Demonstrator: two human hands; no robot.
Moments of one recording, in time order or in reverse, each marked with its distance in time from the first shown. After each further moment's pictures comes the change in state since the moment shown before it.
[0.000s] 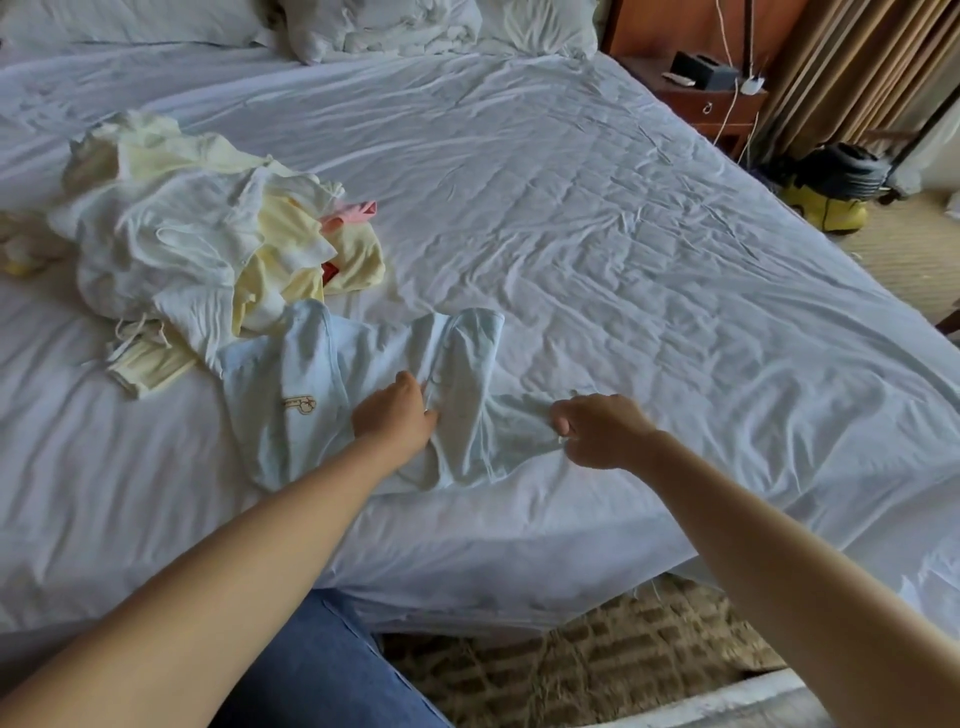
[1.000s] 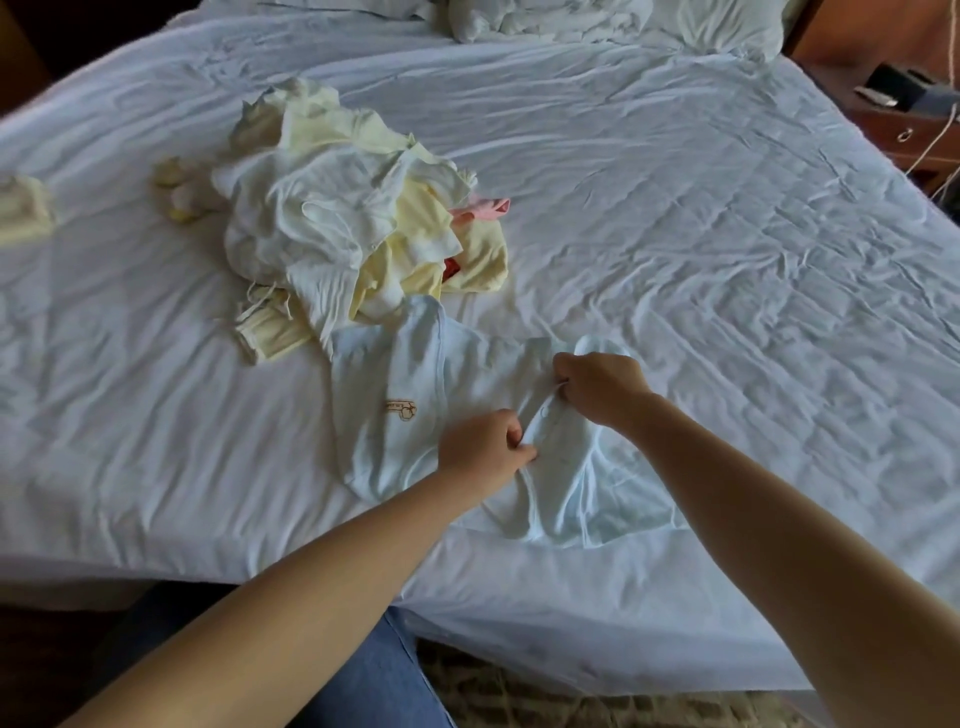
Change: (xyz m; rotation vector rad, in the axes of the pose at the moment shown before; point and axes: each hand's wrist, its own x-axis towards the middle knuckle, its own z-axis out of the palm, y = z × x) left_hand 0.005 -0.022 0.014 -0.426 0.017 -0.031; right_hand 0.149 -0.080 -0.042 0.053 0.074 -0.097
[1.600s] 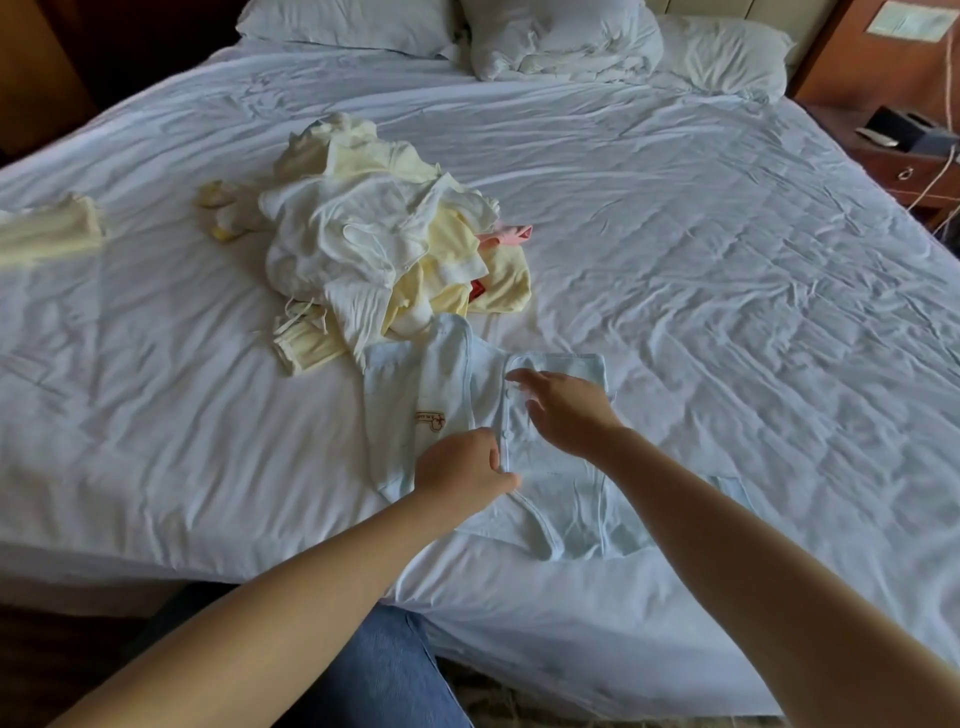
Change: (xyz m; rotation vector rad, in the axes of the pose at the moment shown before) left_hand -0.032 -0.025 -0.043 0.126 0.015 -0.053; right_hand -0.008 -0.063 0.005 0.122 0.213 -0.274
